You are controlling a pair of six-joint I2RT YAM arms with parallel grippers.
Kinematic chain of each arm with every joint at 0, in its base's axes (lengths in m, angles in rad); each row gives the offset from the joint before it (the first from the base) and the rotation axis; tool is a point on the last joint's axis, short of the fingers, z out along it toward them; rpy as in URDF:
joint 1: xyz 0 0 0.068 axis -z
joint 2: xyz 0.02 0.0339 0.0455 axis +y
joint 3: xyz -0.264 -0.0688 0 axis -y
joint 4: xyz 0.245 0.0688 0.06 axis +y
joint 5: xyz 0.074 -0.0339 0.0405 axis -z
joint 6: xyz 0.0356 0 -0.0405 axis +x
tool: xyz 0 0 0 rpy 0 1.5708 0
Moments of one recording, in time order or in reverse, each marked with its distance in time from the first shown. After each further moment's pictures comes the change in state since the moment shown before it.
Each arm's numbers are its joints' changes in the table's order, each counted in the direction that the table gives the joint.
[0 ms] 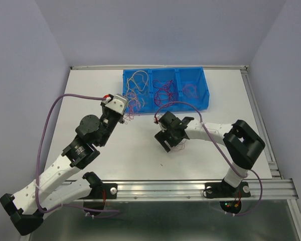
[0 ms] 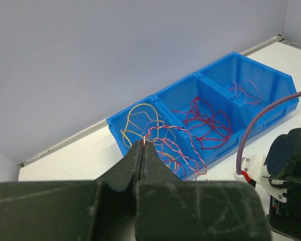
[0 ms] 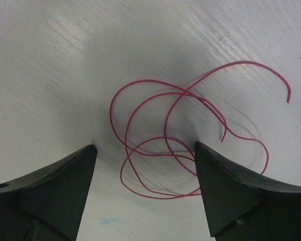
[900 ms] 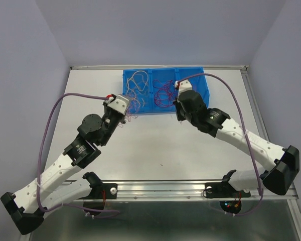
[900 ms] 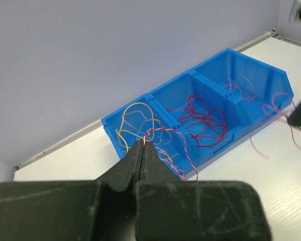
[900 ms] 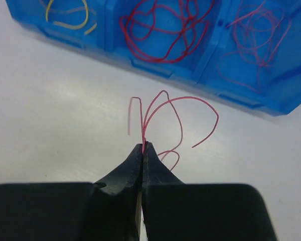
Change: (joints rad) left arm 0.000 0.010 0.000 0.002 0.023 -0.001; right arm 0.015 -0.420 0.091 -0.014 0.340 0.099
